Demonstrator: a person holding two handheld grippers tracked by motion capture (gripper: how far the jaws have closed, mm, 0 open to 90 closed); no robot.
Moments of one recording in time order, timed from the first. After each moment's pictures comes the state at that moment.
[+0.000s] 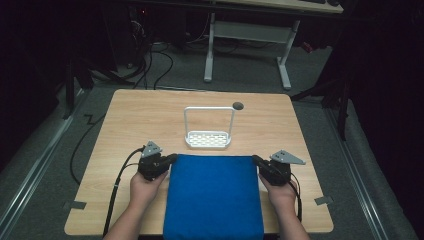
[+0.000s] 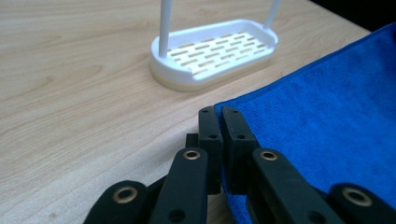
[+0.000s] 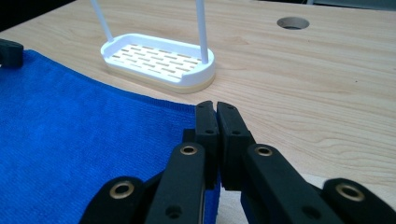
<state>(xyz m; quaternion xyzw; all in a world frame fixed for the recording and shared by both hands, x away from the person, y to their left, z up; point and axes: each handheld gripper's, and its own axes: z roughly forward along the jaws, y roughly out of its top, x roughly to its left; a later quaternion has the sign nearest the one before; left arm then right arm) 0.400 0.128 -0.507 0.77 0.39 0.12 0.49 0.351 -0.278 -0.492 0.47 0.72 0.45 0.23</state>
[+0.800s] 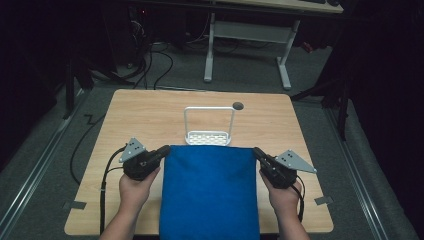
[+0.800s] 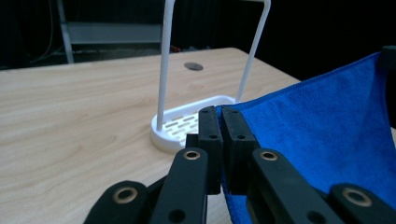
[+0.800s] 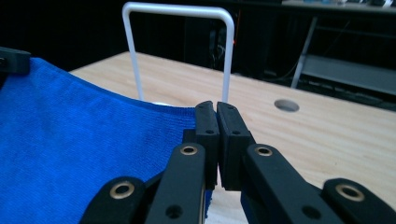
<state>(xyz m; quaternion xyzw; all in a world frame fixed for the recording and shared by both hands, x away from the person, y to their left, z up) 0.365 0.147 -0.448 0.71 0.37 0.17 0.58 0.317 -0.260 -0.434 0.41 0.69 0.51 0.31</state>
